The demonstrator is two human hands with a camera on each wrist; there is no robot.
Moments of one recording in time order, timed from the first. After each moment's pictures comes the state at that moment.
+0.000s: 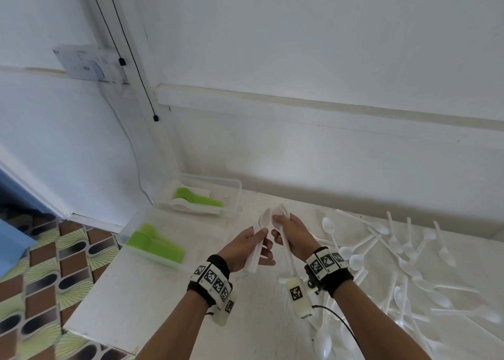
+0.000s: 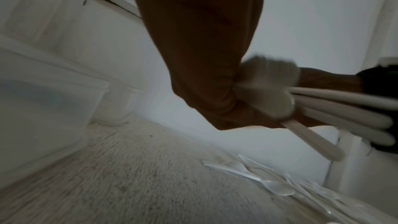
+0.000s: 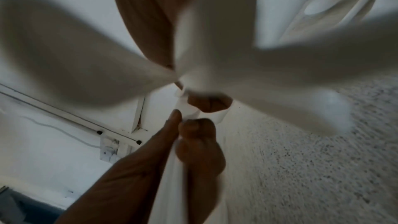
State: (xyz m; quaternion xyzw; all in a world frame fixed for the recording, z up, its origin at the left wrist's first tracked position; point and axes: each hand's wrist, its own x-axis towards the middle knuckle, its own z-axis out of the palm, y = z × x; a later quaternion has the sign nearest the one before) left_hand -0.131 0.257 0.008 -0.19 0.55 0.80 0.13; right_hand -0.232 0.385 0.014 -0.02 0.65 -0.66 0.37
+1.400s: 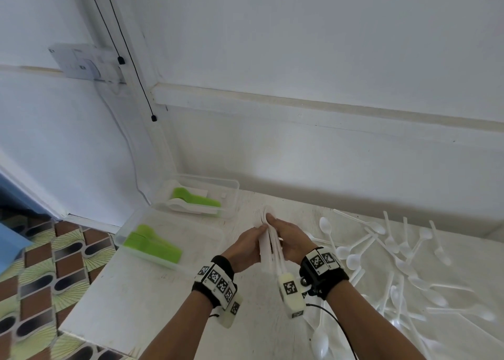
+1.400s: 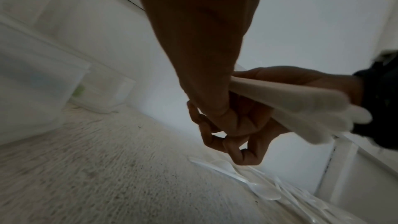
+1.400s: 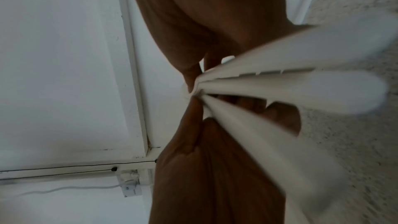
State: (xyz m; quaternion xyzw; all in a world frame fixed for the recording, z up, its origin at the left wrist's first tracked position) left_hand -0.142 0.269 -0.001 -0.22 0.52 0.82 0.11; right_hand -0.227 0.382 0.015 0.09 0.58 -0.67 0.44
